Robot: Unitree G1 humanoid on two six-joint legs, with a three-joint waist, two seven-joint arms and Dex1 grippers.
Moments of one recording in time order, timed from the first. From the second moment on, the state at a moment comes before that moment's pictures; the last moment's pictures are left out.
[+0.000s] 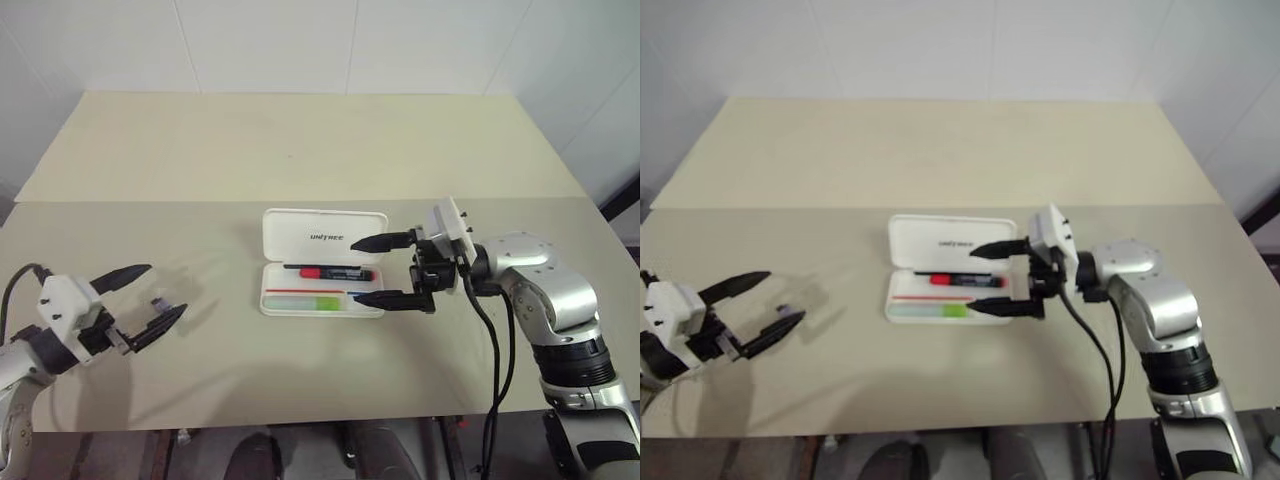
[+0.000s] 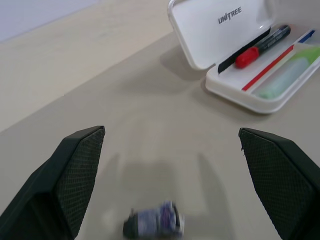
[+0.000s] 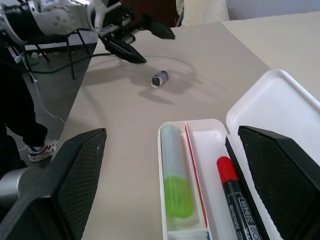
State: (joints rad) left arm 0.22 0.71 0.56 -0.22 -0.48 0.09 -0.91; right arm -0.55 -0.61 0.06 -0.16 0.51 0.46 1.29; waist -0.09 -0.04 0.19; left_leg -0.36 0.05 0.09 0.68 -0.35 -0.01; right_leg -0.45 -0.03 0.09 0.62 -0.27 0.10
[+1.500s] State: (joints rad) left arm 0.02 0.74 0.41 0.31 -0.39 -0.13 -1.04; right arm -0.46 -0.63 0.06 -0.23 0.51 0.37 1.19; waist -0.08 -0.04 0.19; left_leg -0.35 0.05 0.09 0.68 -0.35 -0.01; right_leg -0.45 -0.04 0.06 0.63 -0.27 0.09
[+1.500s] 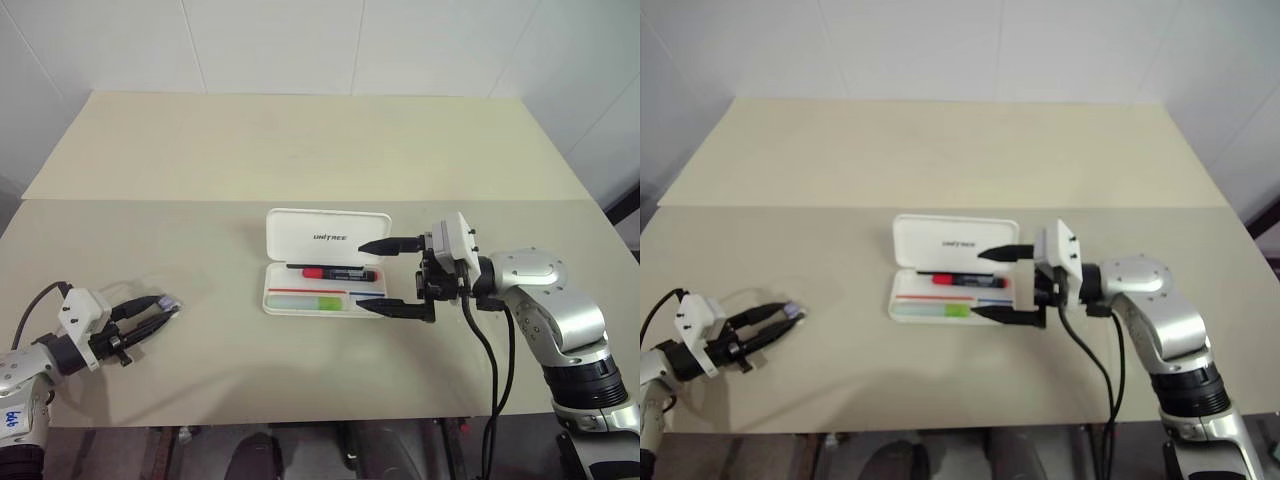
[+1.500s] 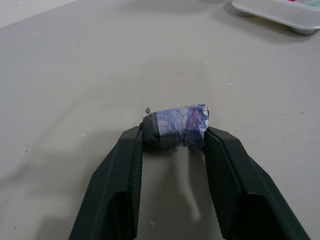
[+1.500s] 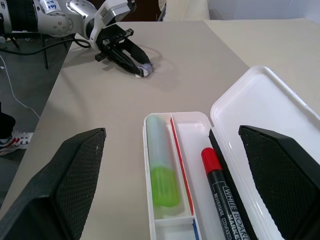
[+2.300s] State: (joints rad) left arm -0.12 0.75 0.29 -0.12 -0.53 0.20 -1.08; right arm -0.42 -0.58 0.08 -0.22 0.46 0.31 1.12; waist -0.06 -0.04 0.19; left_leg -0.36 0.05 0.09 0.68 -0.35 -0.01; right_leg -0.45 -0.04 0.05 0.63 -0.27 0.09
